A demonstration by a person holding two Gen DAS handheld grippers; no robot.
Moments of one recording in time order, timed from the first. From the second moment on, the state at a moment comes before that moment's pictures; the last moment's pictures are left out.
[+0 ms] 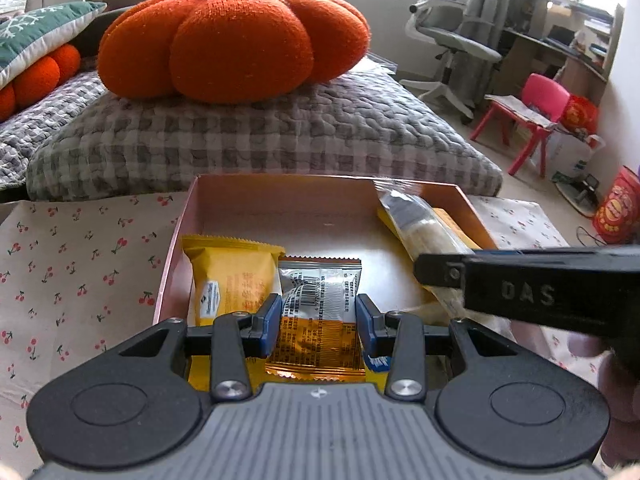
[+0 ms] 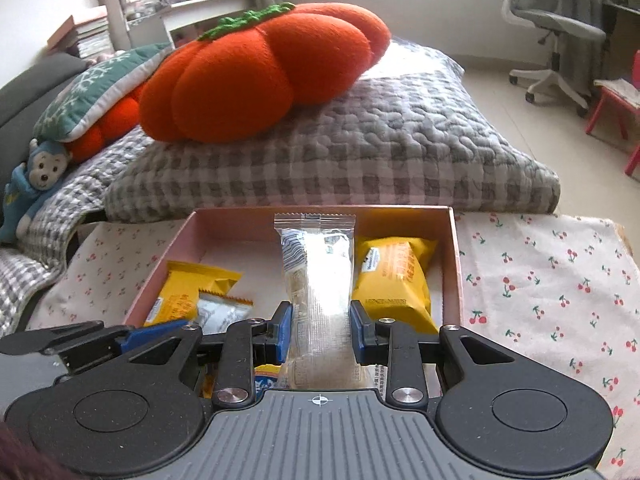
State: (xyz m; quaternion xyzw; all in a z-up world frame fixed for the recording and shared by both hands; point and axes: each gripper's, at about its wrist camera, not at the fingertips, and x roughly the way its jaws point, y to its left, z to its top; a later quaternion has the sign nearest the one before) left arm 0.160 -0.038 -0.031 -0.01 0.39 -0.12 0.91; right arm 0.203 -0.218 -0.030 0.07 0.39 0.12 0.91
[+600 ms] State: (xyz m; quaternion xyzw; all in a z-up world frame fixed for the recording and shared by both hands) left arm 0.154 -0.032 -0.021 -0.05 0.37 -0.13 0.92; right arm 0.195 -0.231 -0.021 0.10 0.36 0.10 0.92
